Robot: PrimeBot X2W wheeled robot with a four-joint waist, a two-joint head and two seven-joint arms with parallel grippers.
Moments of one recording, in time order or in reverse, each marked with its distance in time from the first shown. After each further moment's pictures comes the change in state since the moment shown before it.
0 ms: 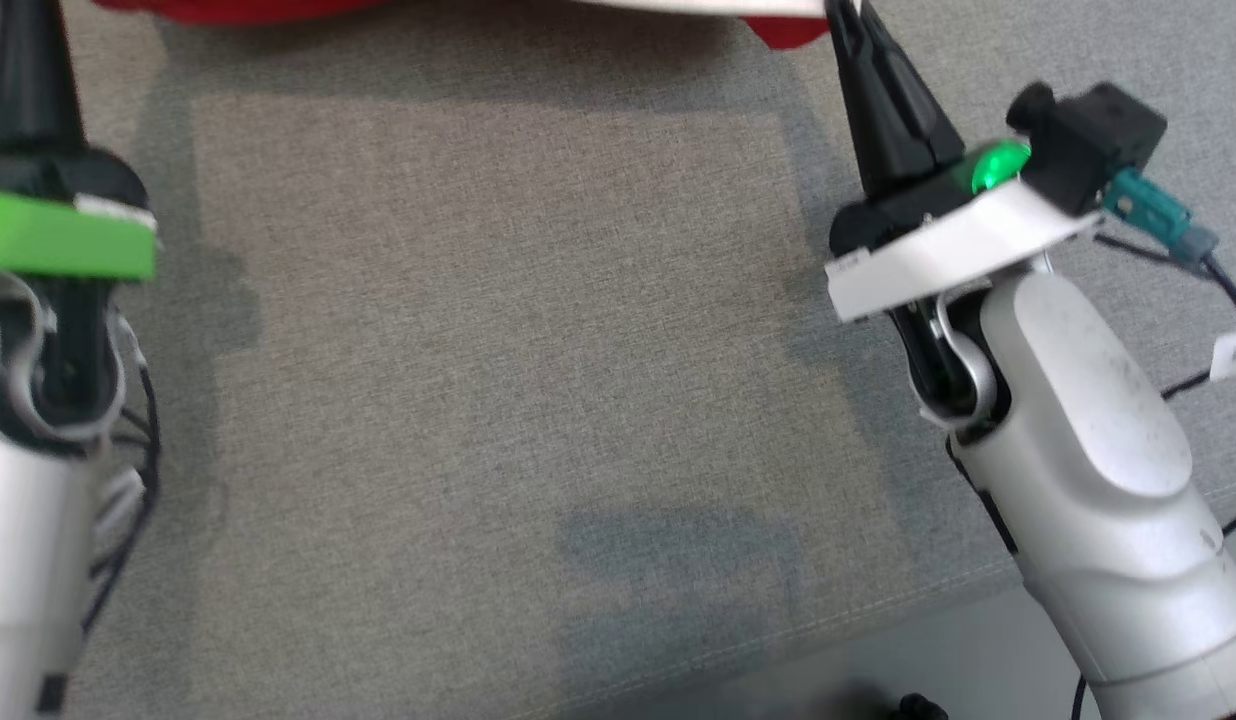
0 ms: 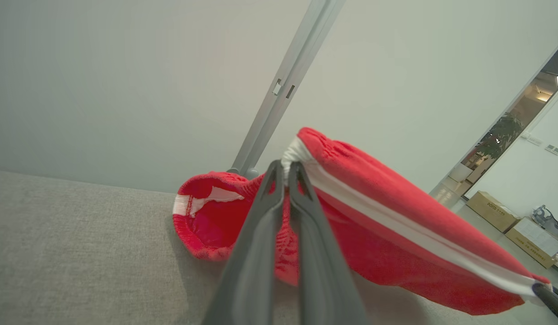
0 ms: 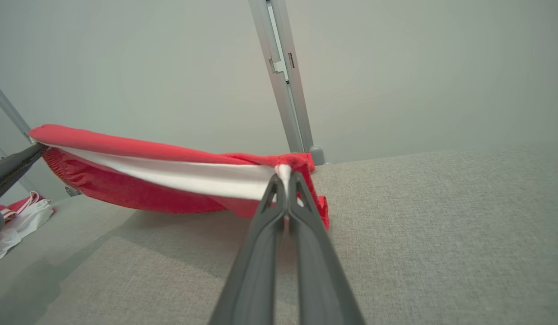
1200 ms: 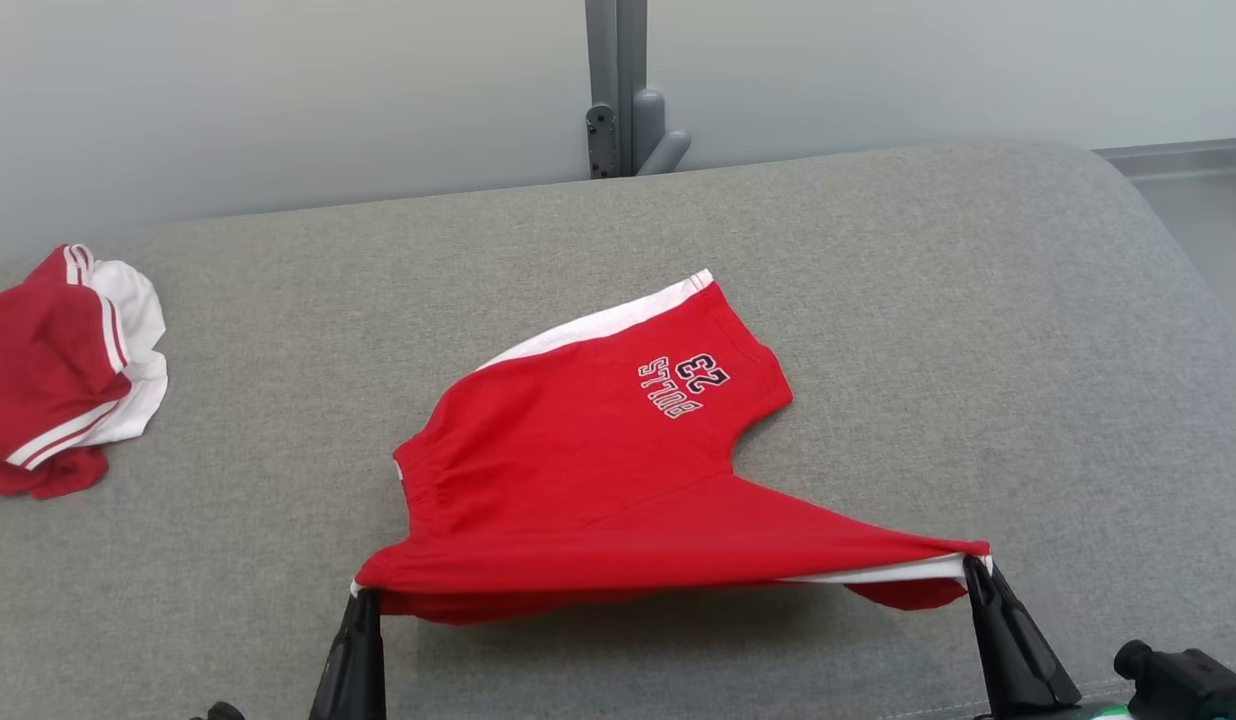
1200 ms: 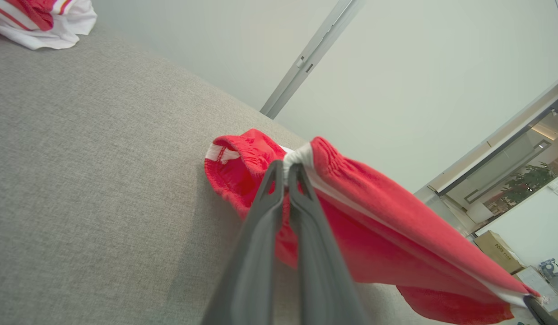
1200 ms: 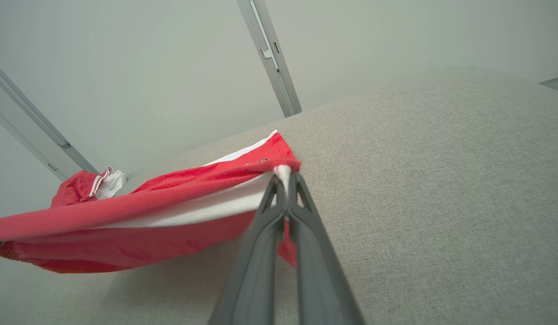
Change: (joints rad) left arm 1.011 -0.380 0.124 -0.274 0.244 -0.004 0.000; right arm 1.059 0.066 -0.261 -0.442 -0.089 0.001 0.075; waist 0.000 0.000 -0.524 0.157
